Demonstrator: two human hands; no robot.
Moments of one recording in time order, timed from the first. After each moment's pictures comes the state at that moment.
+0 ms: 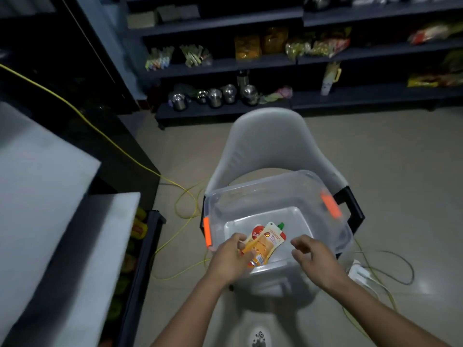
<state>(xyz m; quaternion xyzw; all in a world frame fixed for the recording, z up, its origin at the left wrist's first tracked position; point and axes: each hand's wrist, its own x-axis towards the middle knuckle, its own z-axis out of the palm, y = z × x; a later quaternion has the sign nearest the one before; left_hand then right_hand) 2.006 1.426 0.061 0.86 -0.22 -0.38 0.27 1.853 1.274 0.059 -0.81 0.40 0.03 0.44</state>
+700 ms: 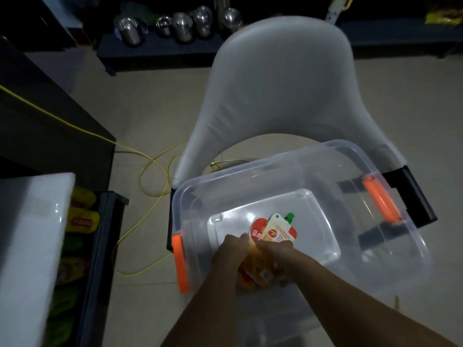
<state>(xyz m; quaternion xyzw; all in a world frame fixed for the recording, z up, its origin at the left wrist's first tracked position) 2.094 1.325 -0.166 0.82 -0.02 -0.55 0.14 2.004 1.253 -0.133 -0.40 0.68 0.24 0.57</state>
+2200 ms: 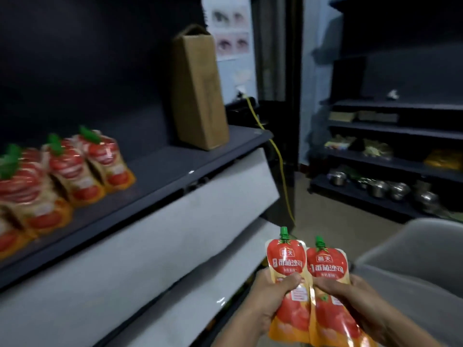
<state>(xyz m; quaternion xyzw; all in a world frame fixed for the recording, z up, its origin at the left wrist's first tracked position) 1.930 1.666 0.260 0.65 0.08 -0.22 0.73 1.914 1.484 0.276 -0.60 0.14 0.19 0.76</state>
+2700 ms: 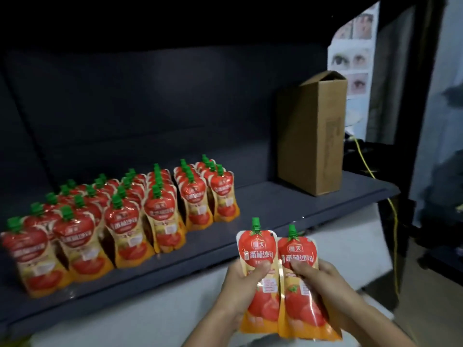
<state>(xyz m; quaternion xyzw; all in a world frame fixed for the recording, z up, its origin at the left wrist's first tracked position) 1.975 1.925 0.362 0.67 0.13 0.09 0.73 2.034 1.763 0.371 -0.62 -0.08 0.24 0.74</state>
